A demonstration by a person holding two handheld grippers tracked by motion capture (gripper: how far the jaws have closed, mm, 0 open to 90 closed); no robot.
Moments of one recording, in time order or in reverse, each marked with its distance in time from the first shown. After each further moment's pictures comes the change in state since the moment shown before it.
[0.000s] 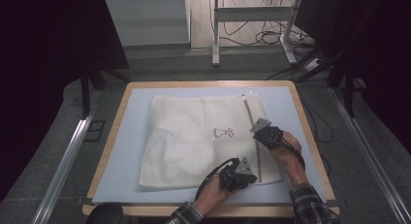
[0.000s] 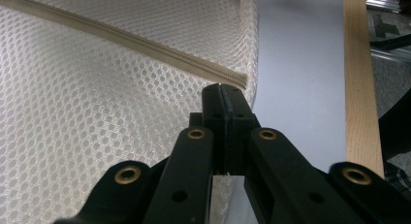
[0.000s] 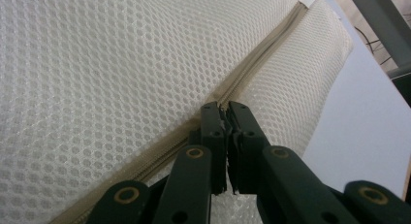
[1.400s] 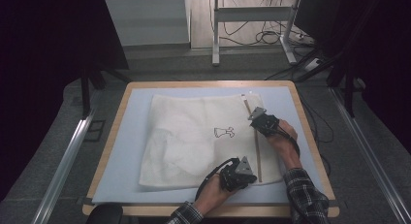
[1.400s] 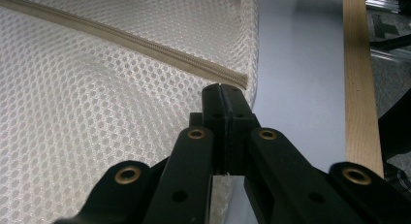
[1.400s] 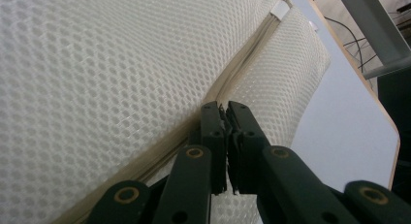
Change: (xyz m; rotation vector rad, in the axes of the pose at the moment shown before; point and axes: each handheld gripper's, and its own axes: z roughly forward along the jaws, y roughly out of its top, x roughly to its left) left arm 0.000 0.000 0.000 0.000 0.000 0.000; right arm -0.028 0.019 0.032 0.022 -0.039 -0.002
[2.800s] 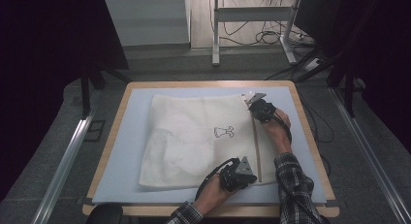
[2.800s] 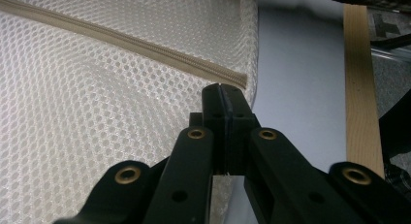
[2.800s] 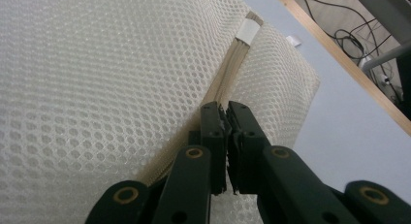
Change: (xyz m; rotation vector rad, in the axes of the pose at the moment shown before) left arm -0.001 0.000 0.000 -0.004 0.002 -0.006; right arm -0.035 0.020 0.041 -0.011 0.024 0.149
